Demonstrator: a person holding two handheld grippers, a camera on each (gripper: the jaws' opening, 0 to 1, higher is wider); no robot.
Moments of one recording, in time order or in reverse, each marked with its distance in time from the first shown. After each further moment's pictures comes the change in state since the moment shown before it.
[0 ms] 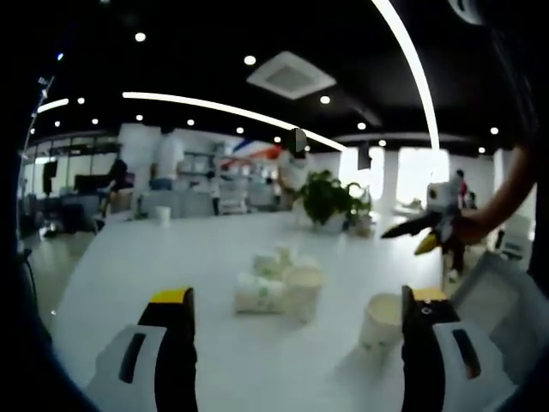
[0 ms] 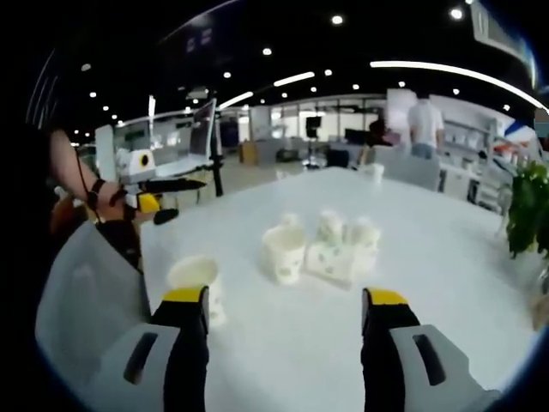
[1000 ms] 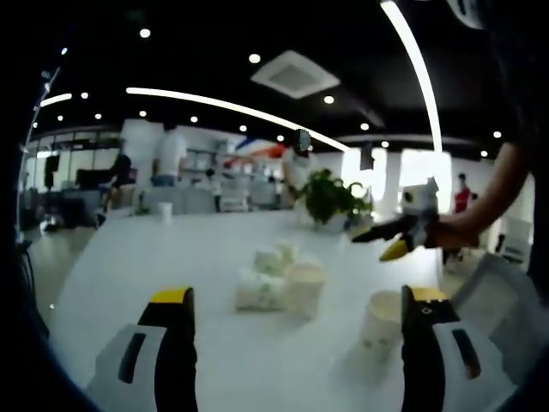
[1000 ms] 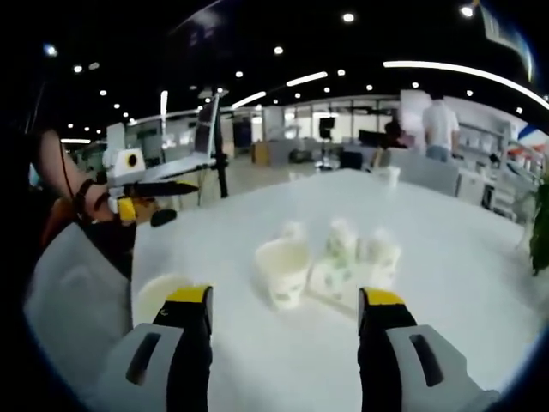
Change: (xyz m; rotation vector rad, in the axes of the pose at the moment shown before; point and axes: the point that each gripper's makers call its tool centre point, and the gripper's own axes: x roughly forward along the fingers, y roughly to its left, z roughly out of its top) left arm -0.001 0.004 -0.007 -0.023 0.003 0.006; right arm 0.068 -0.011 0.010 -0.022 -0.004 0.067
